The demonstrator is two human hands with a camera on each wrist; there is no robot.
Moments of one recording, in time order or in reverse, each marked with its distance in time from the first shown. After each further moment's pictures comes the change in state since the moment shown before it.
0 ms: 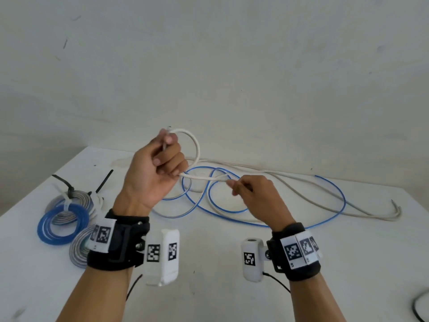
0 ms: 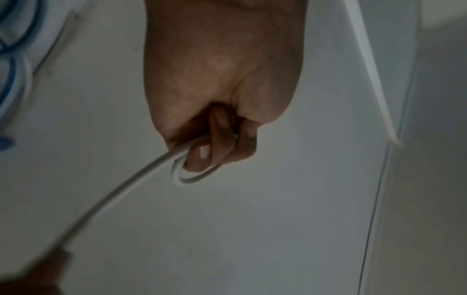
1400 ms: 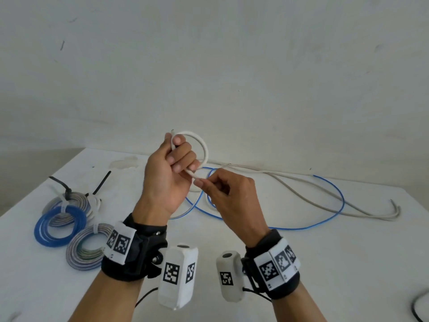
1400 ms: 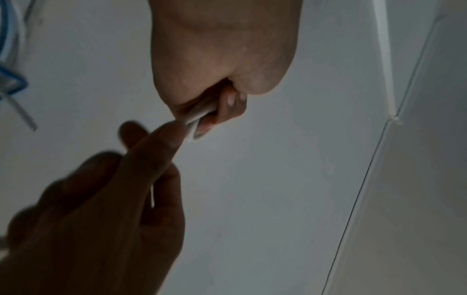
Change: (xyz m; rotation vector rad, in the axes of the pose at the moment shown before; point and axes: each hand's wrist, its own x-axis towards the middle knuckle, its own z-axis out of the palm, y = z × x) left_hand -0.002 -0.025 0.036 -0.098 0.165 0.104; right_hand -0.018 -0.045 0.031 0.327 0.226 -0.326
